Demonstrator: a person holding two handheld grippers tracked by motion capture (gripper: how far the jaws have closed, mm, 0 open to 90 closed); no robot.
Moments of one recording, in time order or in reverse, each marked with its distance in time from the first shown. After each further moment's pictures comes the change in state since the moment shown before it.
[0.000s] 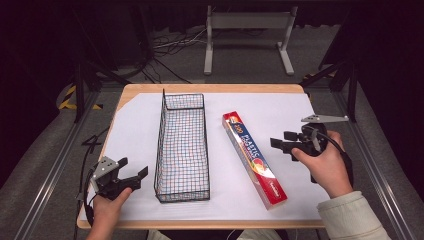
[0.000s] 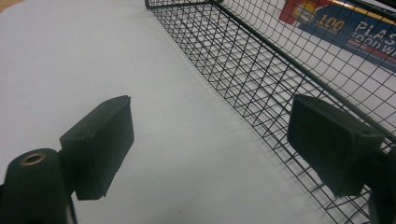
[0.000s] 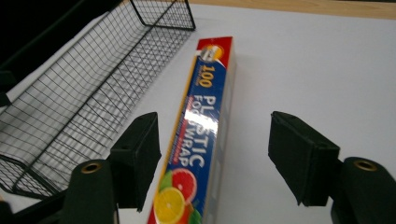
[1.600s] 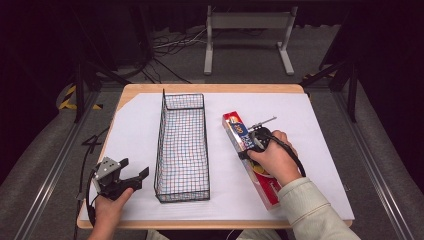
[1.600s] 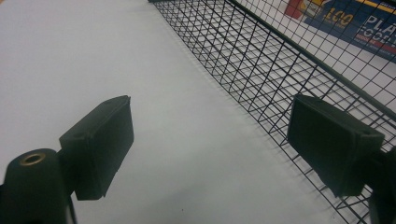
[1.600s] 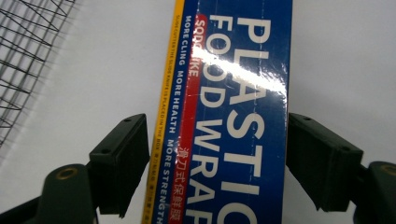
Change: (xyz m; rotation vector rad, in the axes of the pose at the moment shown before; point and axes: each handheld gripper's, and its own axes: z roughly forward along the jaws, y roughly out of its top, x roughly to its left) left arm -0.001 -0.005 0.004 0.008 0.010 0.002; right arm 0.024 -0.016 0.131 0.414 -0.175 -0.033
